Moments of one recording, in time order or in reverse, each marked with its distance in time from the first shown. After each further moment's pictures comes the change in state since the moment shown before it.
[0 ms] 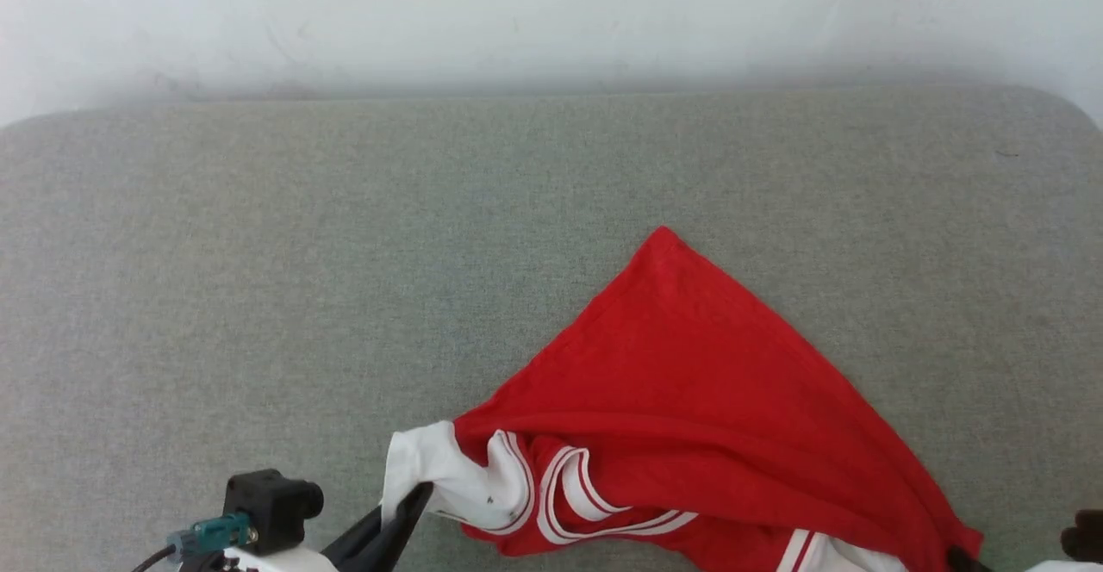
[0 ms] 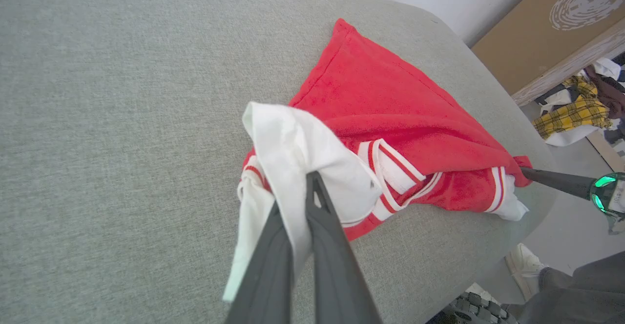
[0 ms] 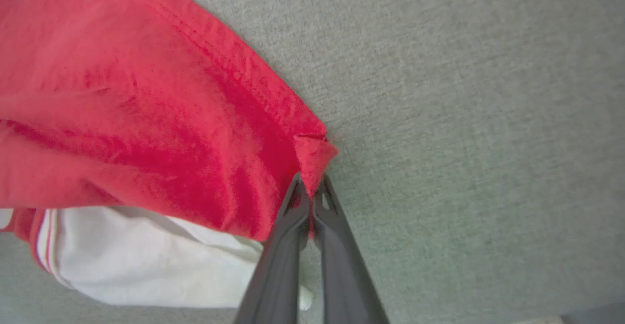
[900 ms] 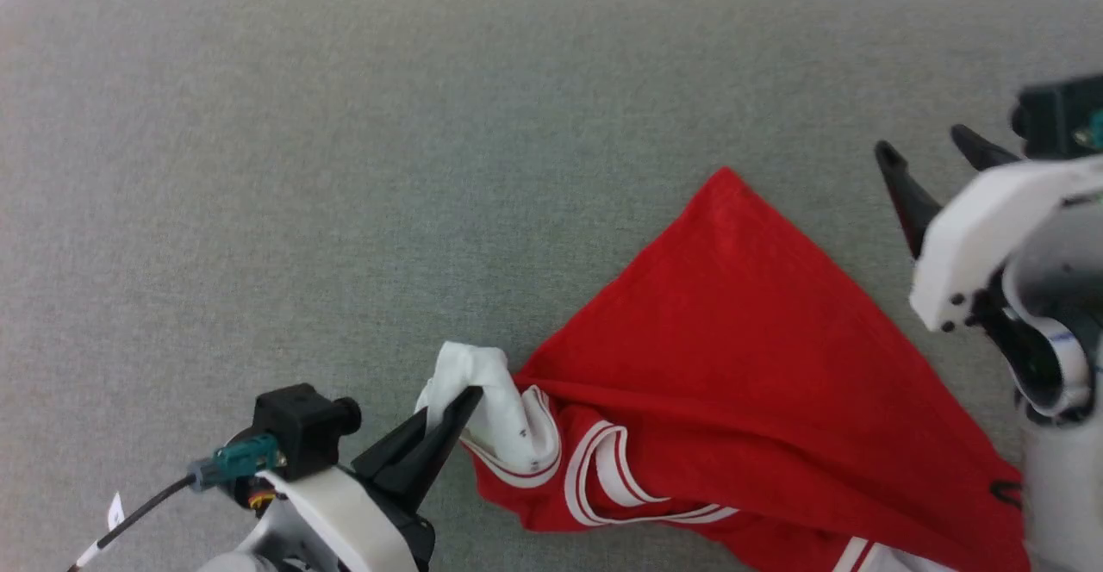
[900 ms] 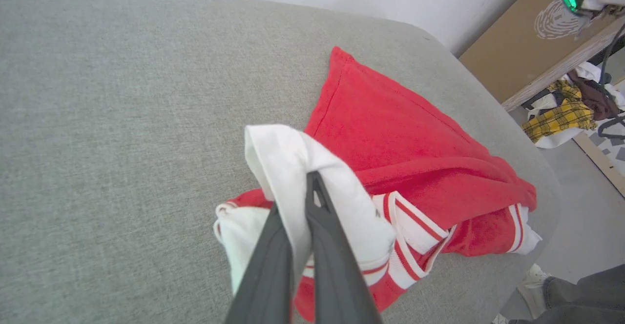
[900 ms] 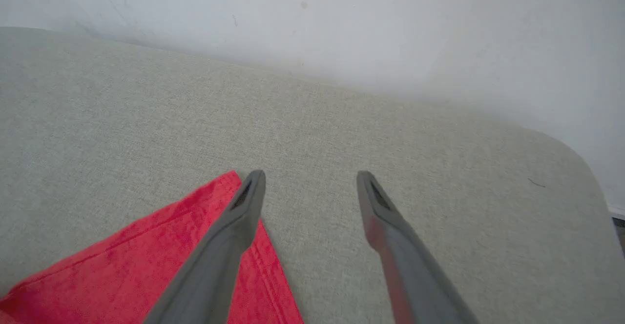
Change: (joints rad) left arm -0.180 -0.042 -0.032 -0.003 0.059 -0.071 -0.013; right arm -0.667 -0.091 0.245 -0.168 -0.259 0.000 0.192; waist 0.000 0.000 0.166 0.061
